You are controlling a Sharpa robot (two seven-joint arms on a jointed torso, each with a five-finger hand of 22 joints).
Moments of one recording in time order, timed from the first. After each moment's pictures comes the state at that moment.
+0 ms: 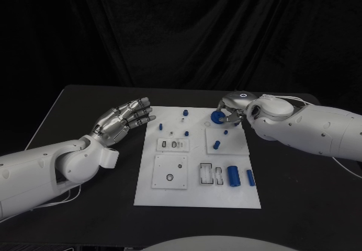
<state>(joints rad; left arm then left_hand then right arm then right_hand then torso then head) 1.20 -0.96 -0.21 1.50 0.07 0.15 0.64 1.38 0.28 -0.13 0.17 0.60 0.44 0.11 0.21 0.06 0.11 0.18 0.50 0.06 0.20 0.20 0.31 0.06 0.16 0.29 0.29 0.20 0.10 1.34 -0.67 -0.23 1.20 -1.64 -0.28 -0.11 1.39 -0.03 0.22 0.11 0.29 0.95 0.14 0.14 0.13 1.47 0.01 1.57 1.31 1.47 -0.05 1.54 1.31 0.03 1.47 0.06 1.43 1.31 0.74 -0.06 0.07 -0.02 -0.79</state>
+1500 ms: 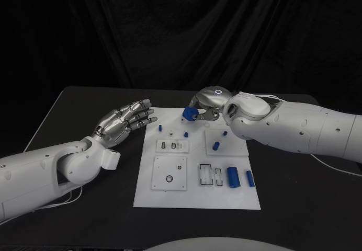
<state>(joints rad) 1.20 -0.95 -0.21 1.50 0.07 0.16 0.64 1.38 0.28 -0.12 0.17 0.60 0.44 0.11 0.21 0.06 0.11 0.19 0.50 0.06 0.20 0.20 0.31 0.06 0.16 0.29 0.29 0.20 0.10 1.37 -0.55 -0.23 1.25 -1.64 -0.38 -0.08 1.37 -0.04 0.21 0.11 0.35 0.95 0.14 0.14 0.13 1.47 0.01 1.57 1.31 1.47 -0.05 1.55 1.31 0.03 1.47 0.06 1.44 1.31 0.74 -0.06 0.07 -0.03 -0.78</state>
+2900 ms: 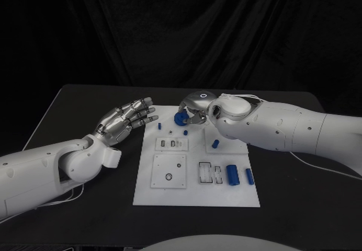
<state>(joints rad) 1.20 -0.94 -0.21 1.49 0.07 0.16 0.63 1.38 0.28 -0.12 0.17 0.60 0.44 0.11 0.21 0.06 0.11 0.19 0.50 0.06 0.20 0.20 0.31 0.06 0.16 0.29 0.29 0.20 0.10 1.34 -0.43 -0.22 1.14 -1.64 -0.28 -0.08 1.36 -0.03 0.23 0.12 0.28 0.86 0.10 0.13 0.26 1.47 0.01 1.55 1.31 1.47 -0.05 1.52 1.31 0.03 1.47 0.06 1.39 1.31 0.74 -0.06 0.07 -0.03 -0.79</state>
